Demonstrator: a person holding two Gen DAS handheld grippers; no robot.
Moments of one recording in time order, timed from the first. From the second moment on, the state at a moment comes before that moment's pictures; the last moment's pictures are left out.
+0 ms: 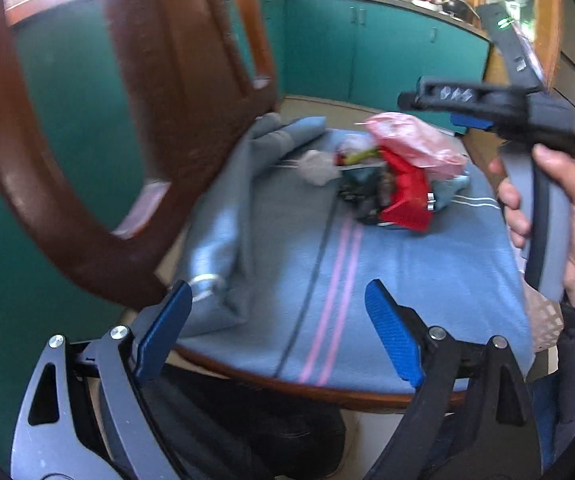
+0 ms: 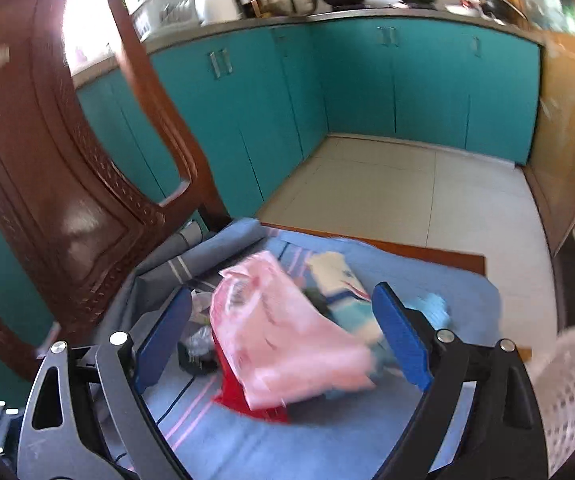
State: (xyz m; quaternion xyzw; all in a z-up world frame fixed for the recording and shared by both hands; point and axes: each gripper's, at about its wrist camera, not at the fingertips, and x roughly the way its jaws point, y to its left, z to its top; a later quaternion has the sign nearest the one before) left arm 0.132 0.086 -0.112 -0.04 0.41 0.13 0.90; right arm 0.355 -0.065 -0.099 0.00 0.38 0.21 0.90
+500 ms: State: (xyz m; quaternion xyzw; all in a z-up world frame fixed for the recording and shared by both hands) left arm 0.128 0.090 -0.108 -0.05 0.41 0.13 0.90; right arm 0.351 -0.054 -0.142 -0.04 0.44 0.26 0.86
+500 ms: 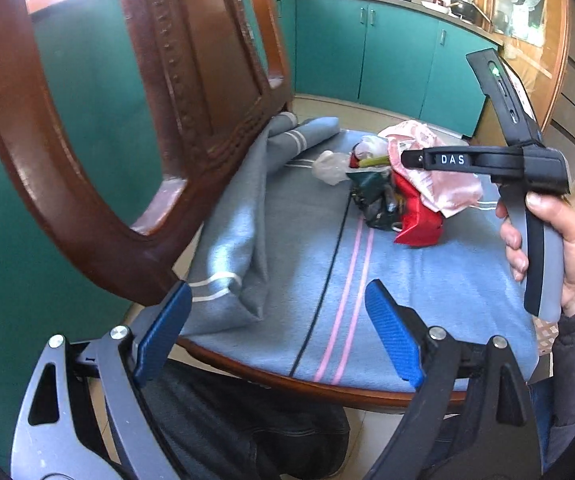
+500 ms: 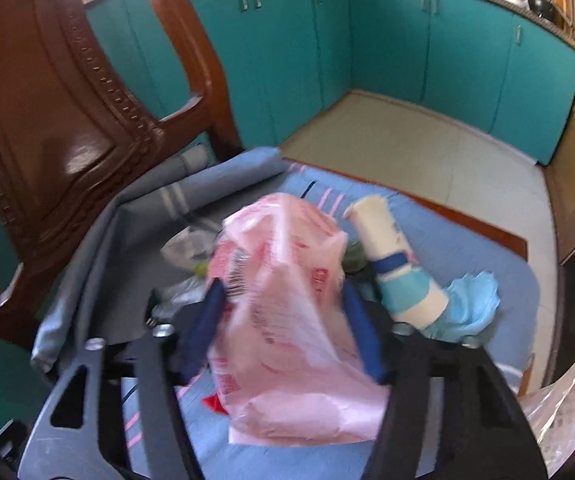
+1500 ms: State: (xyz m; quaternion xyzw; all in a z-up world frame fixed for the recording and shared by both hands) left arm 0.127 0.070 -0.121 -0.05 0.43 0.12 0.89; right arm 0.270 -0.079 -0.164 -0.09 0.46 0.27 0.84
